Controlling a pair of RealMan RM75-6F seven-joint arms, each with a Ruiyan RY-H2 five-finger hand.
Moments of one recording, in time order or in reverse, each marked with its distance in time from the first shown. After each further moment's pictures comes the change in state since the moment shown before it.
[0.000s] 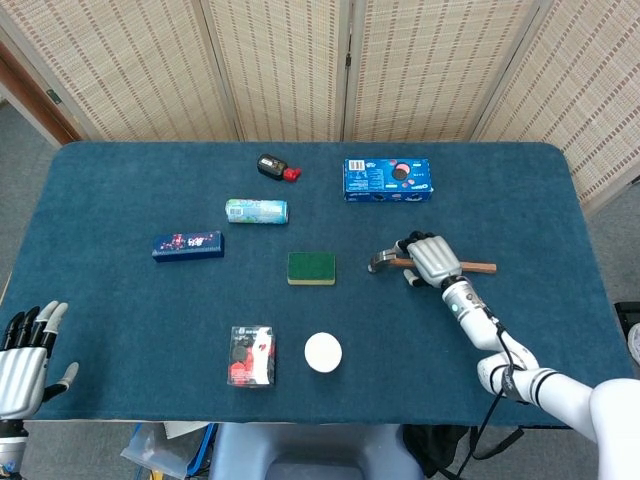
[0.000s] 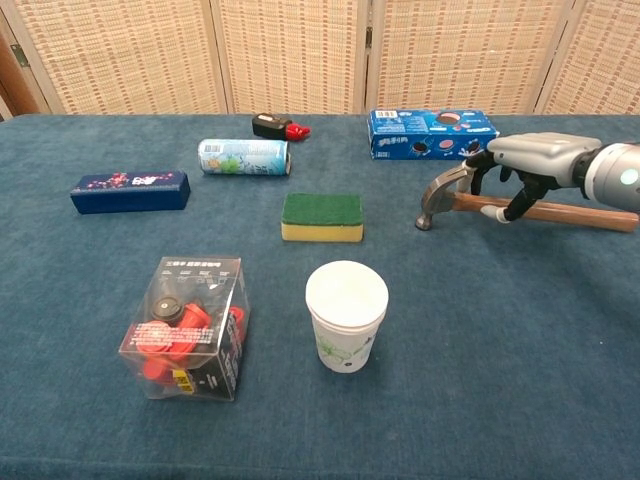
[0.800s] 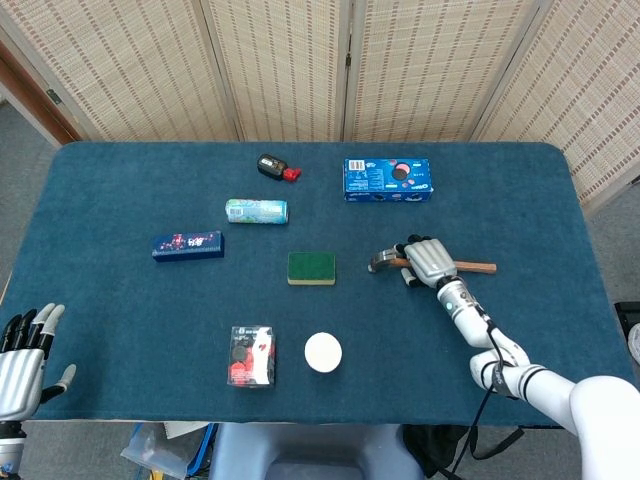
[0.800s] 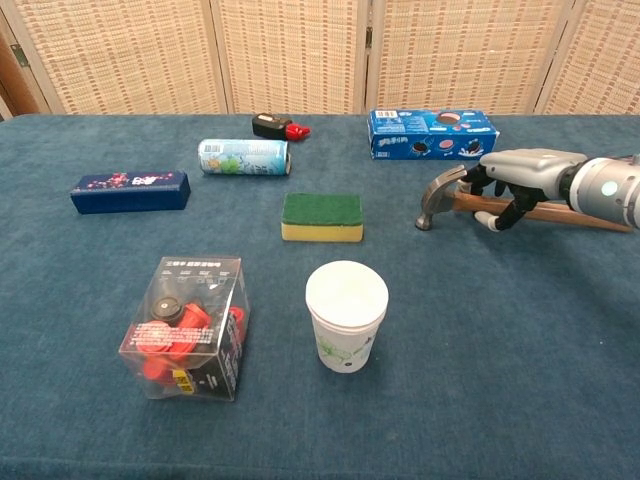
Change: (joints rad) left arm 0.007 -0.006 0.000 0.017 -0.013 -0.004 -0.016; right arm 0.028 -0.059 -0.011 0.093 0.016 -0.049 0.051
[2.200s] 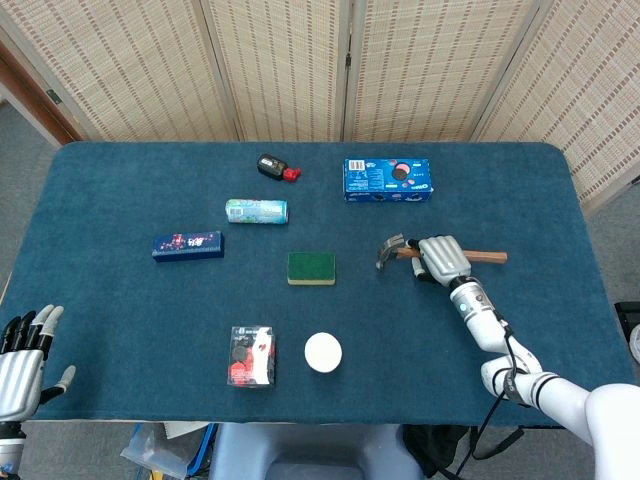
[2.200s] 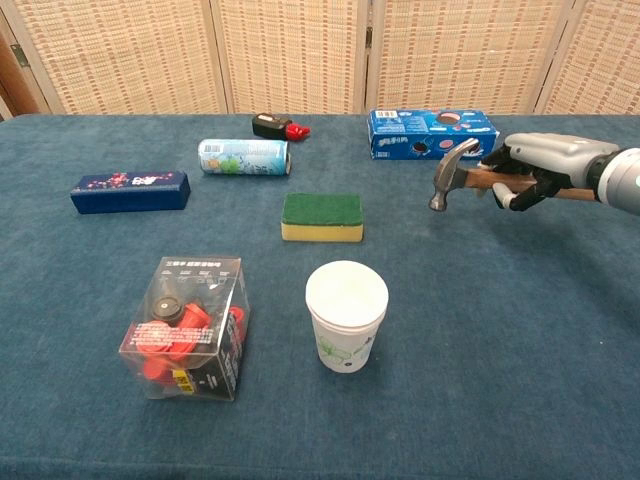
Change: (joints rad) left arm 0.003 0.003 -0.001 -0.009 -0.012 -0.008 0.004; right arm -0.060 0.041 0.006 -0.044 -0.029 0.126 0.109
